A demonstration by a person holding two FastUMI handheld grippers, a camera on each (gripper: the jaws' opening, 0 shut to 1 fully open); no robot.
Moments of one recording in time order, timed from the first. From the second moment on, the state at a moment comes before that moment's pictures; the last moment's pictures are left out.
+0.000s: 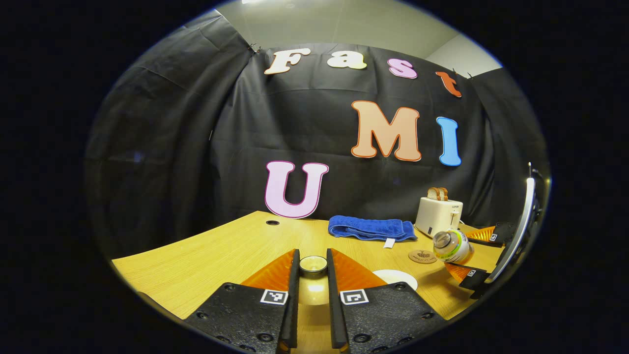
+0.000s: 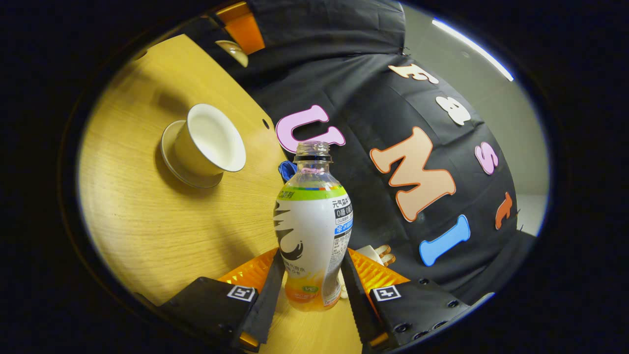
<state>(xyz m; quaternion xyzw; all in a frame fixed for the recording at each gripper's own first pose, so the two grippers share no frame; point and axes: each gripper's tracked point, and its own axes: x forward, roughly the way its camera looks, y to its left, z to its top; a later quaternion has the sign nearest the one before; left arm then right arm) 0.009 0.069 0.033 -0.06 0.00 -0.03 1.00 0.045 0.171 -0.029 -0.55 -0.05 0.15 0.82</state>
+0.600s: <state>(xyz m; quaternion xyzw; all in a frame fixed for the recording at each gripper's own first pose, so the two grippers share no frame) 0.007 0.070 0.038 -0.06 0.00 -0.04 1.00 0.045 0.192 -0.031 -0.70 -0.12 0.16 0.69</state>
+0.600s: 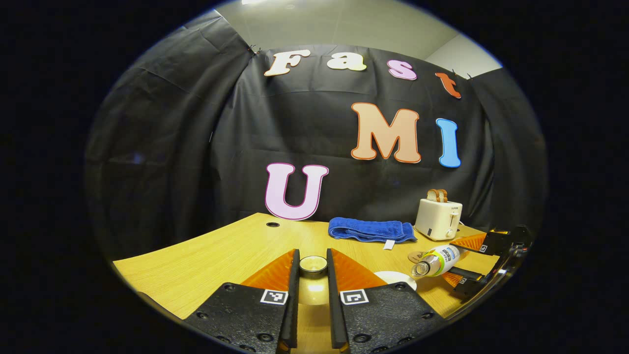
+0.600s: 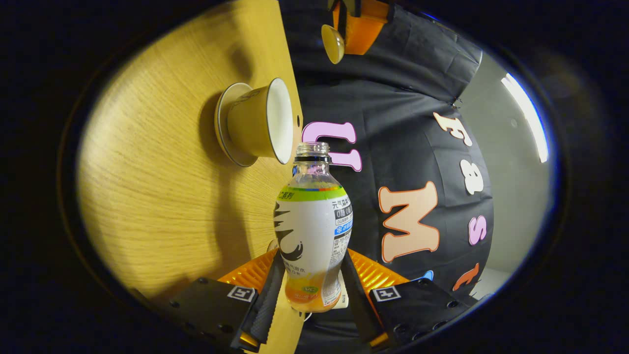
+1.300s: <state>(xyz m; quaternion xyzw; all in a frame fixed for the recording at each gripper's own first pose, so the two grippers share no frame) 0.007 0.071 0.038 -0.06 0.00 -0.04 1.00 0.040 0.199 -0.026 -0.77 -0.16 0.15 0.59</state>
